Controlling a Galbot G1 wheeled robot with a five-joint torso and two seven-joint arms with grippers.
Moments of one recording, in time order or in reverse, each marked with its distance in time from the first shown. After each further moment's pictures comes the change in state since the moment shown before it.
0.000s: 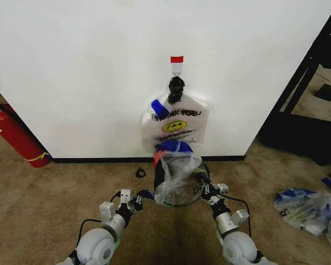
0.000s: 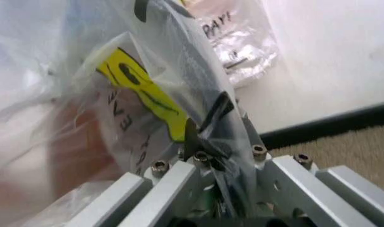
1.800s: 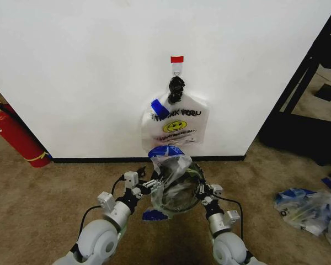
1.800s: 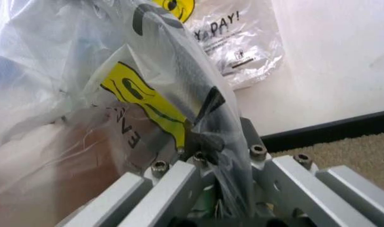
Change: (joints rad) left arm -0.033 -0.072 -0.052 -0.097 0.012 -0.098 0.158; right arm 0.008 0.053 -0.036 -0.015 -0.150 0.017 0.075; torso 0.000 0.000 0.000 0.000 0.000
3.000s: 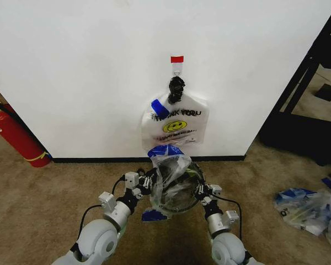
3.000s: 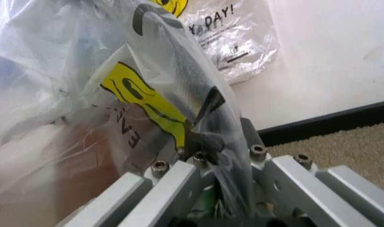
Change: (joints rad) left arm 0.015 0.009 -0.010 -0.015 0.029 -0.012 0.041; right arm -0.004 0.007 0.000 0.005 0.003 -0.017 0.024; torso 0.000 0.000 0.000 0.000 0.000
